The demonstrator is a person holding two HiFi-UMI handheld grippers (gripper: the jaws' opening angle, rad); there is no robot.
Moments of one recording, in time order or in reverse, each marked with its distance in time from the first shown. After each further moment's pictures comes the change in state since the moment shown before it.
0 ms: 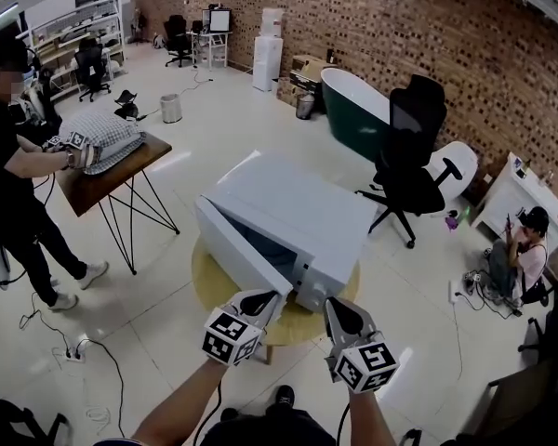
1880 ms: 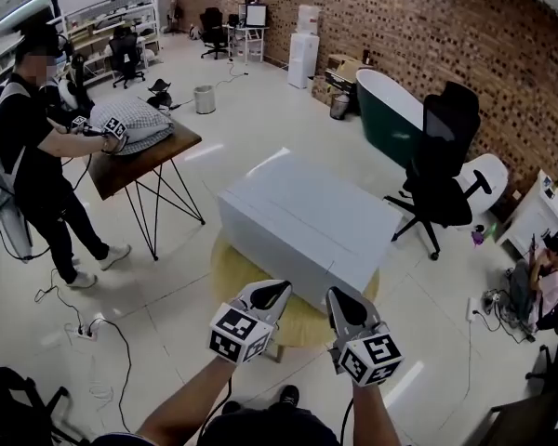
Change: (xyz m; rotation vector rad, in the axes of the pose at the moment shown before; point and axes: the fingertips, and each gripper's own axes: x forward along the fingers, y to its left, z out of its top) left arm -0.010 0.004 0.042 -0.014 -0.087 0.116; right arm 0.034 0.008 0.019 -0.017 -0.016 0.154
